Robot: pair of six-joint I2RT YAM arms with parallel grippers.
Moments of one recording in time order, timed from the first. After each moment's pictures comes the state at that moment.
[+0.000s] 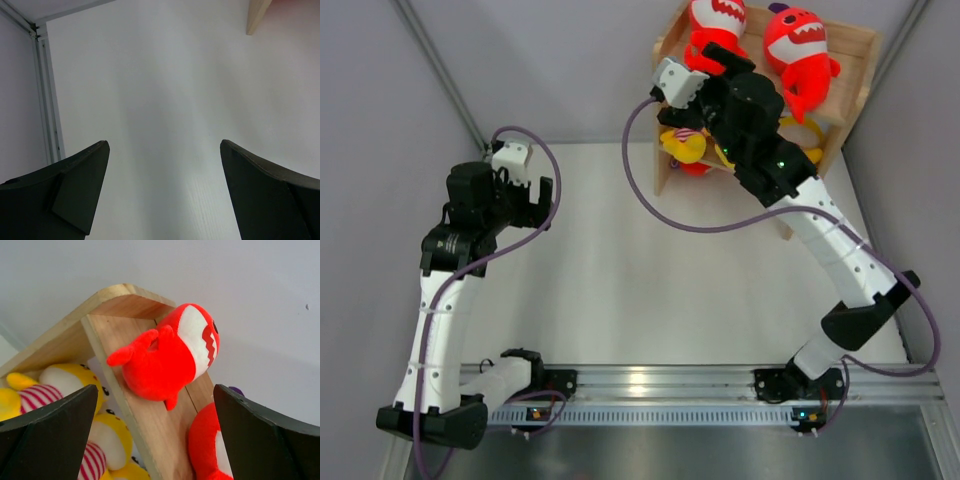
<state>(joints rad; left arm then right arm) -0.12 1.03 1.38 -0.82 0.07 0.13 0.71 1.65 1.99 -0.26 0.36 -1.03</state>
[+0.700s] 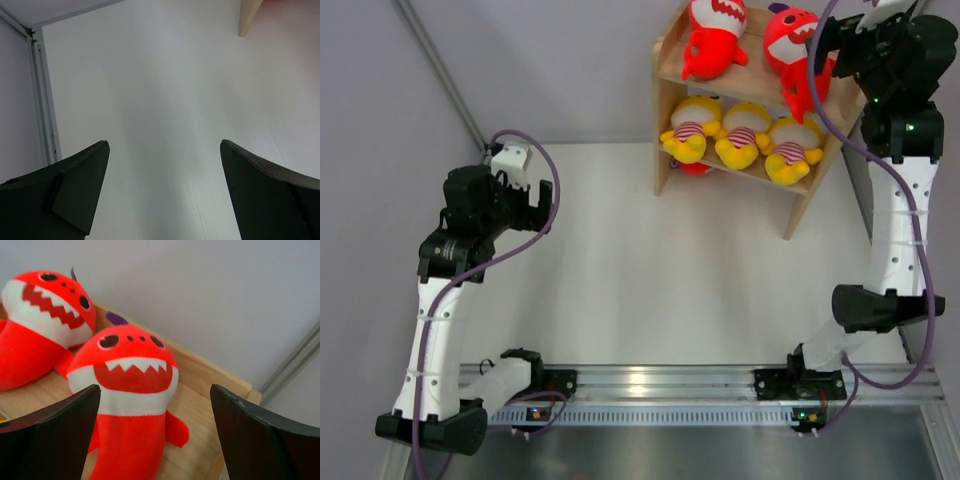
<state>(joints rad) -0.12 1.00 1.37 -0.82 0.10 0.13 0.03 1.62 2.28 -0.50 -0.15 -0.20</state>
